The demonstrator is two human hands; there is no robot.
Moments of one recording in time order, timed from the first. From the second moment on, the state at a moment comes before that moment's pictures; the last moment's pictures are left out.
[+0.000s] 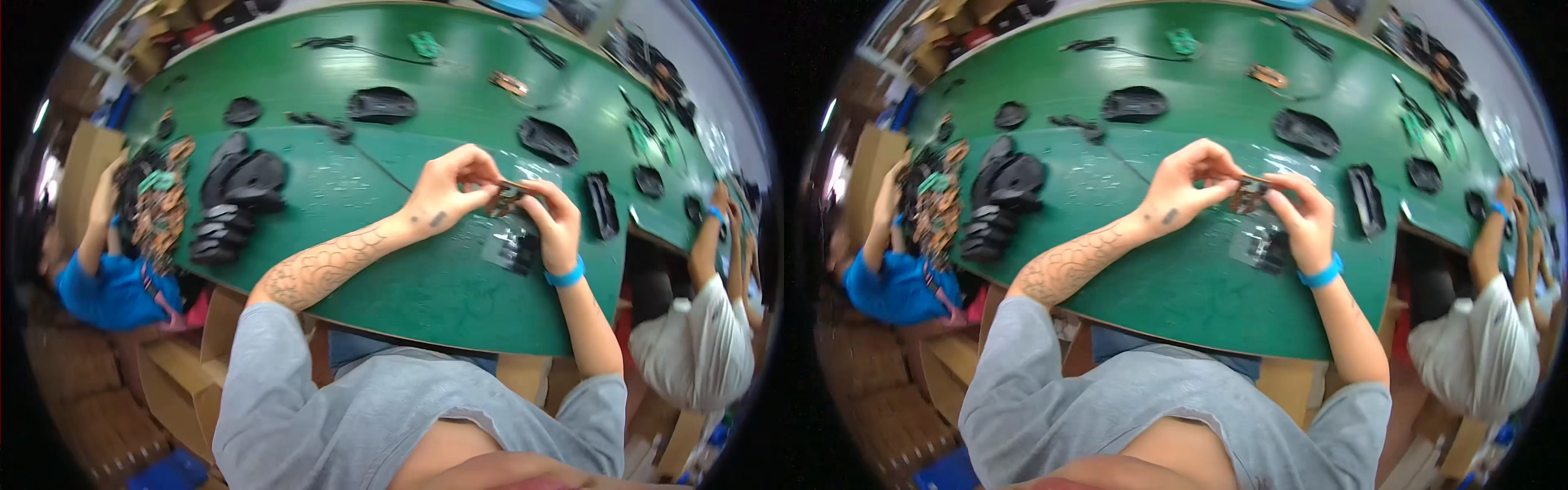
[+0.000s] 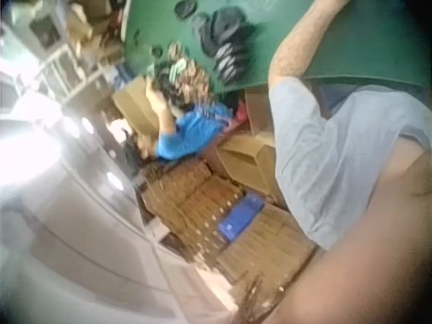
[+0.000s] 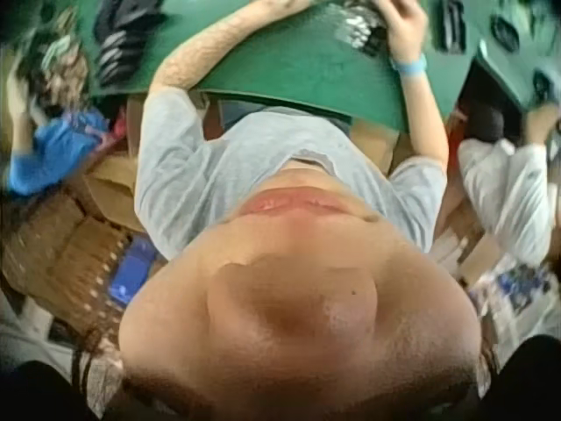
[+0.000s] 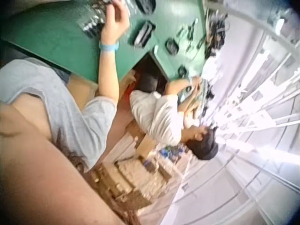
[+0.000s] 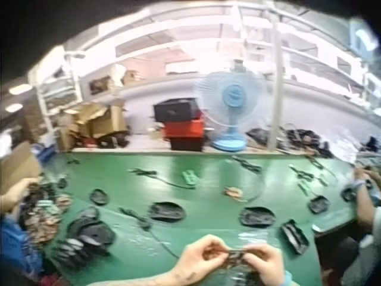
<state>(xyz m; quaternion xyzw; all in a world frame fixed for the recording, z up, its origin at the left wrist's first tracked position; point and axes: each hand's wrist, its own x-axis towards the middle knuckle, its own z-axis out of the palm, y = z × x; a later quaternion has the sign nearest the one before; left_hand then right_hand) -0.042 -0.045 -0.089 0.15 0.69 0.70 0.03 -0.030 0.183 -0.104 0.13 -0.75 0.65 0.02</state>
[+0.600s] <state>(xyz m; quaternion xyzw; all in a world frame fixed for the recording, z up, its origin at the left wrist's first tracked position) -0.165 -0.321 0.061 -0.22 0.62 0.43 -0.62 -0.032 0.177 -0.116 0.17 -0.75 0.64 -0.02</state>
